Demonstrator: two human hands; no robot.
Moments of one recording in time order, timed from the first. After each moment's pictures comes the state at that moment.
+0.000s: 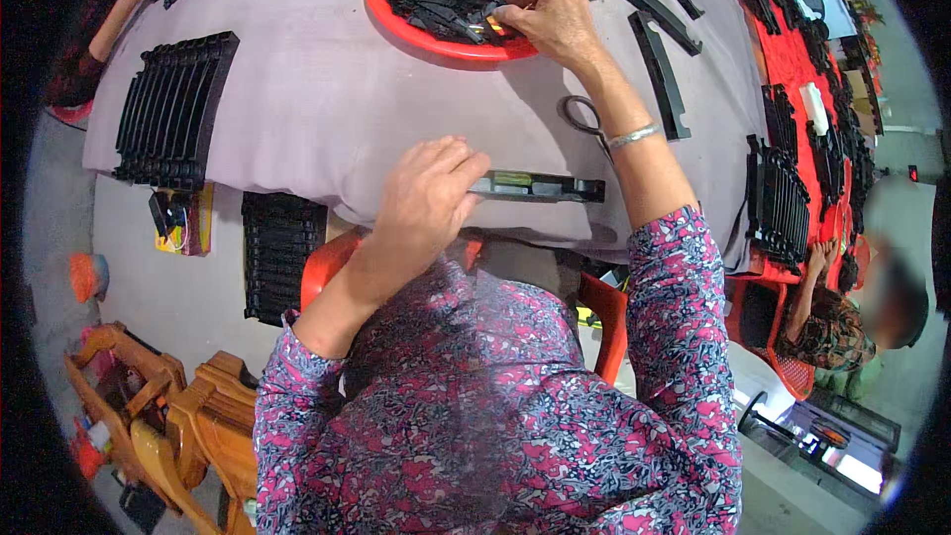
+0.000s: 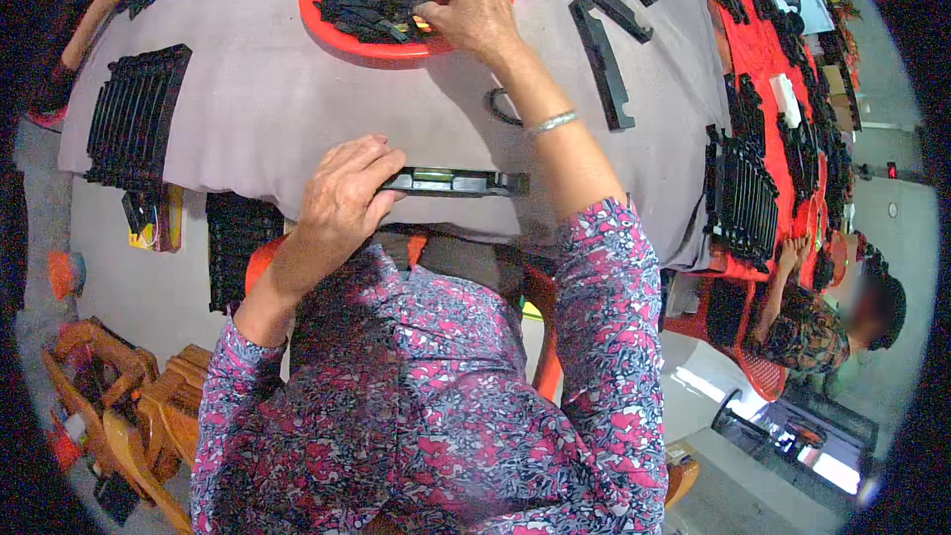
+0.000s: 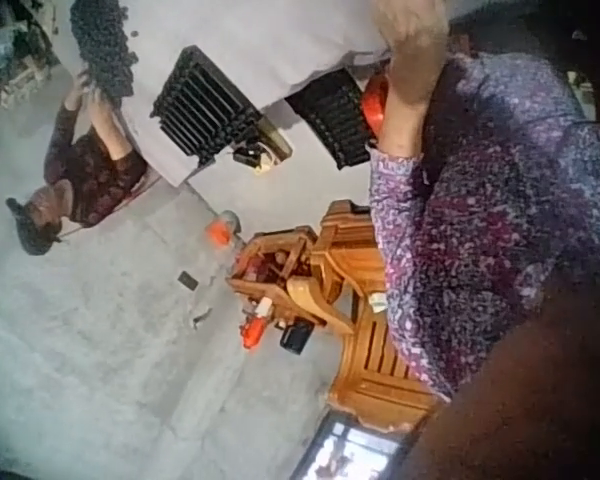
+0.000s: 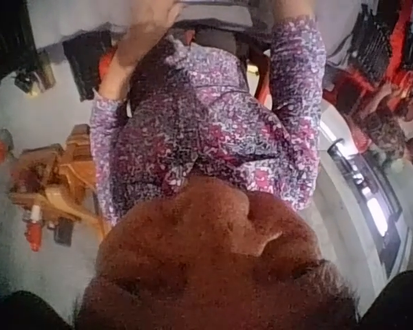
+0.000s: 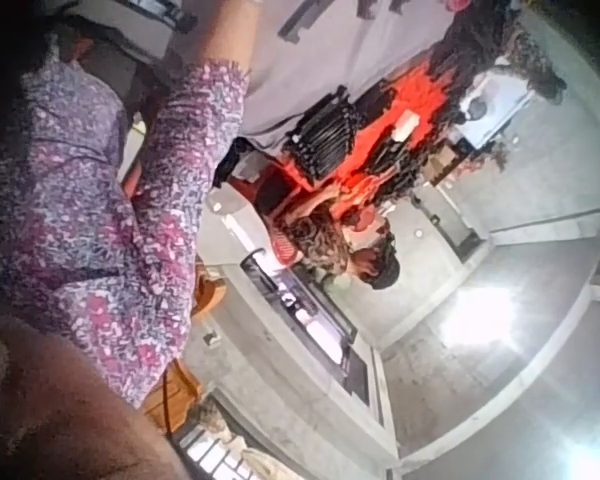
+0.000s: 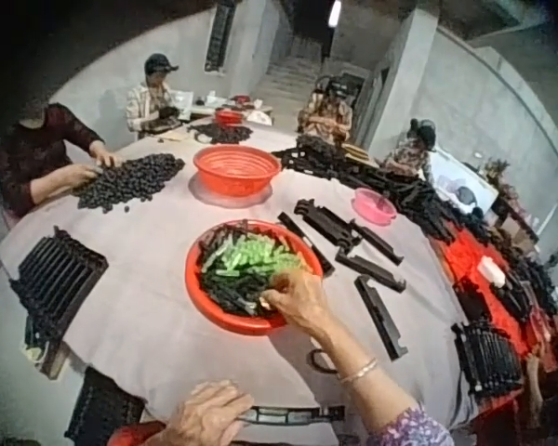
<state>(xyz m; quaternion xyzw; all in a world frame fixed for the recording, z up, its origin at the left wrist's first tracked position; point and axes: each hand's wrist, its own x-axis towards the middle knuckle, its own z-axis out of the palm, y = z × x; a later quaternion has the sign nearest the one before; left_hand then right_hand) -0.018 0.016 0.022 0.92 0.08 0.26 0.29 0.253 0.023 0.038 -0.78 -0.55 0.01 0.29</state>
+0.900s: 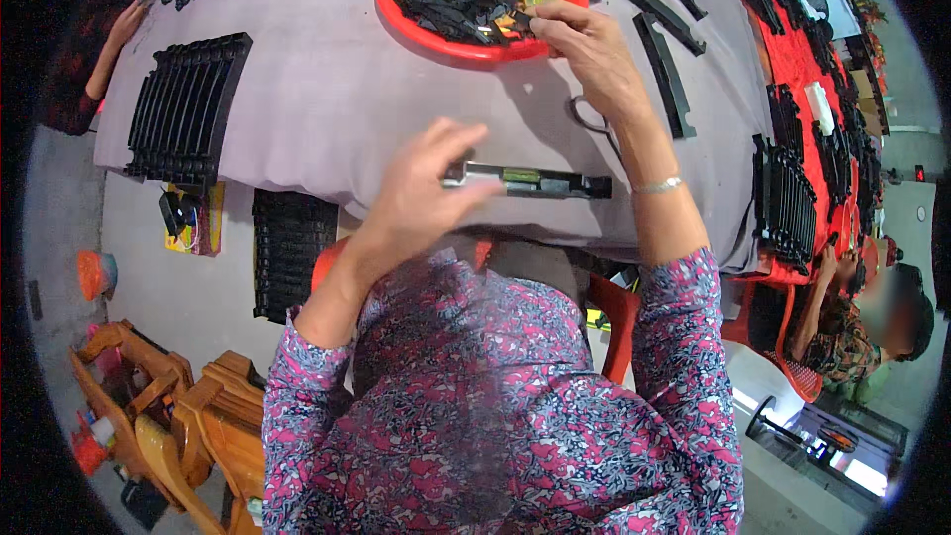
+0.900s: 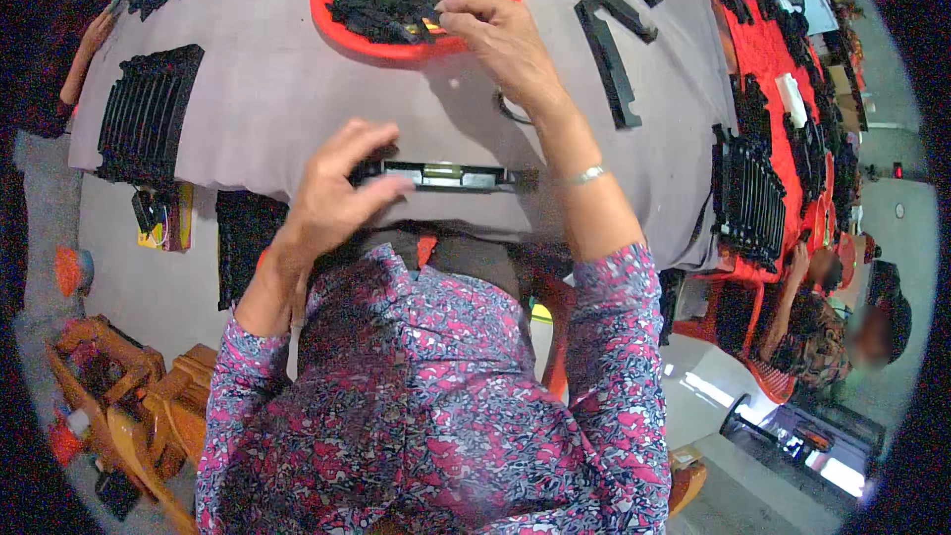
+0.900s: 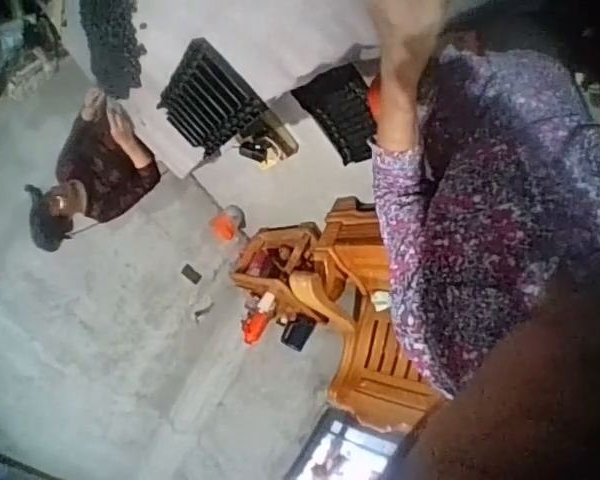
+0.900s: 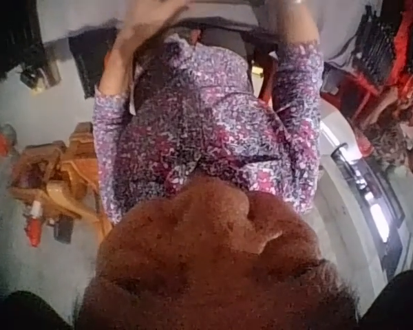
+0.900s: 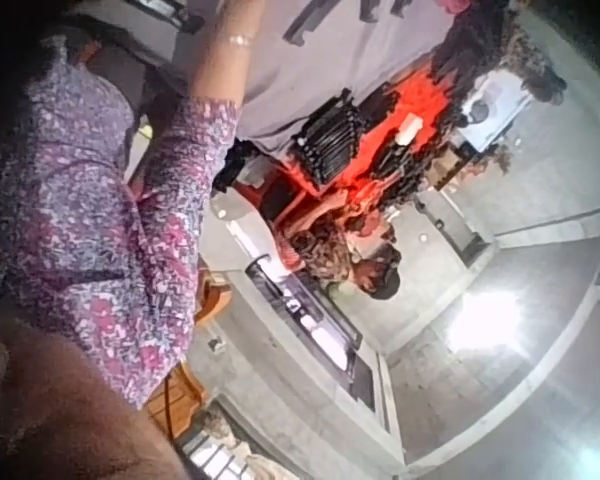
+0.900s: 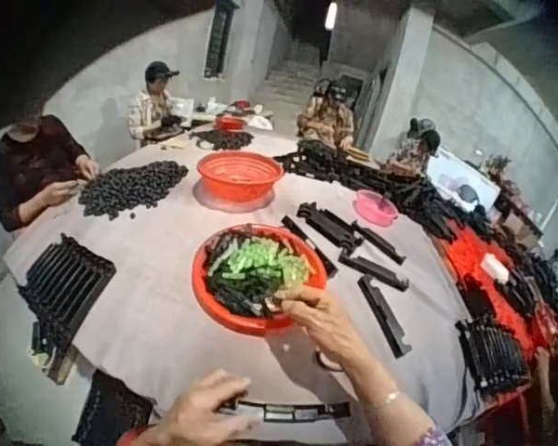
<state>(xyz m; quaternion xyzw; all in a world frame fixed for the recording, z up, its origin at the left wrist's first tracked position) -0.023 0.029 0.031 0.86 0.12 0.24 0.44 0.225 -0.024 0.053 -0.70 -0.44 0.23 0.52</state>
